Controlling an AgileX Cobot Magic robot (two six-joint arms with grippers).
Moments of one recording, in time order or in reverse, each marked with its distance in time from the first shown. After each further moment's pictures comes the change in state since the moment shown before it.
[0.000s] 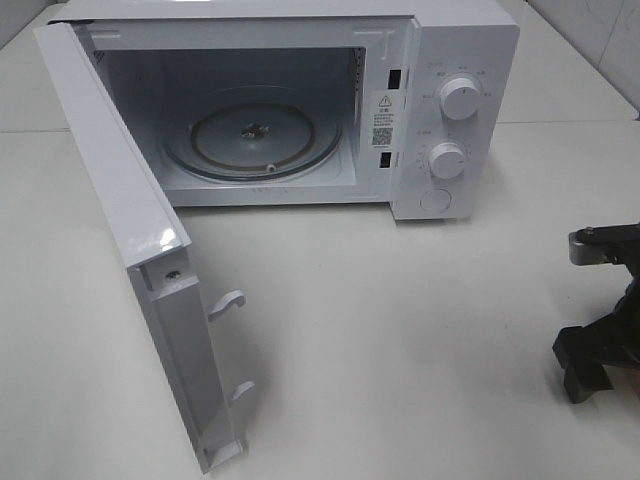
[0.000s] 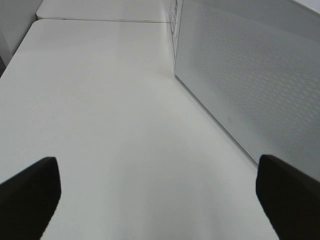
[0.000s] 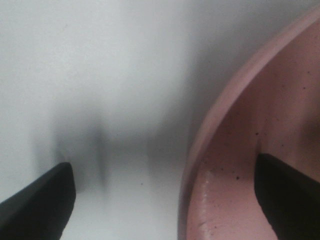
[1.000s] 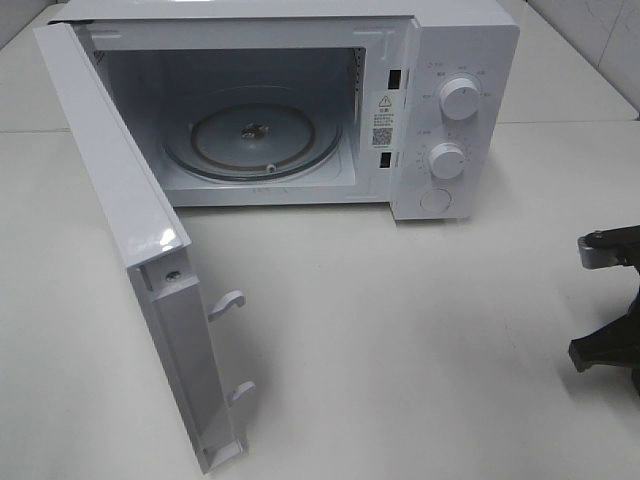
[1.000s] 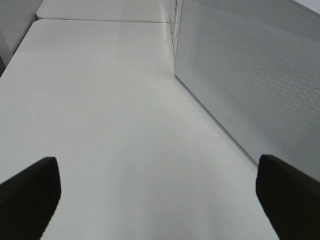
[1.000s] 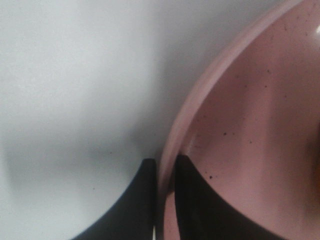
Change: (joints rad) left arm 0.000 0.000 0.000 0.000 0.000 0.000; right arm 0.000 0.025 -0.011 -0.171 0.052 0.155
